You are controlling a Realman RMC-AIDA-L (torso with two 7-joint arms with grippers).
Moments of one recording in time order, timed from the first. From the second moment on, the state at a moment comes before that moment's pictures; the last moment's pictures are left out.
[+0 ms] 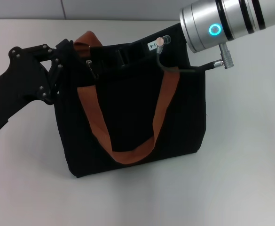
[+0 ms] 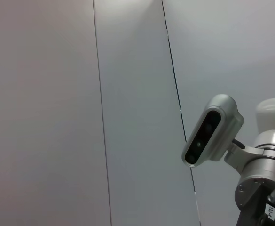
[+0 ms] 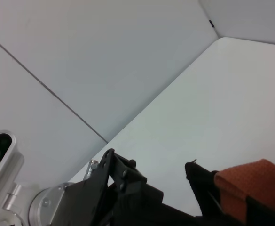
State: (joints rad) left arm -0.41 -2.07 0.52 0.31 1.56 1.83 -0.64; right arm 0.89 2.09 -1.34 -0.95 -1.86 -1.35 2.50
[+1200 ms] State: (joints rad) left arm -0.42 -2.07 0.52 0.30 1.56 1.85 -0.65; right arm 0.88 2.08 -1.34 -0.96 -1.86 -1.36 2.46
